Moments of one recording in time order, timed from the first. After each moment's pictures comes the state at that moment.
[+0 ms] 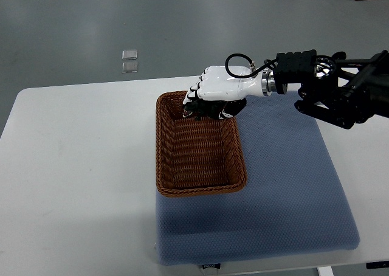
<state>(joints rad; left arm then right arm) 0.05 0.00 -0.12 -0.16 0.03 -0.01 0.00 1.31 -0.26 -0.21 0.80 -1.63 -0.27 0.61</state>
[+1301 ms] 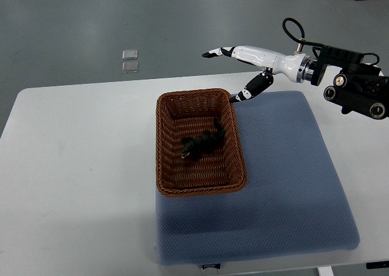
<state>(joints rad) 0.05 0.00 -0.12 -0.16 0.03 -0.01 0.00 1.20 -0.46 -0.04 0.87 -0.89 0.04 0.61</state>
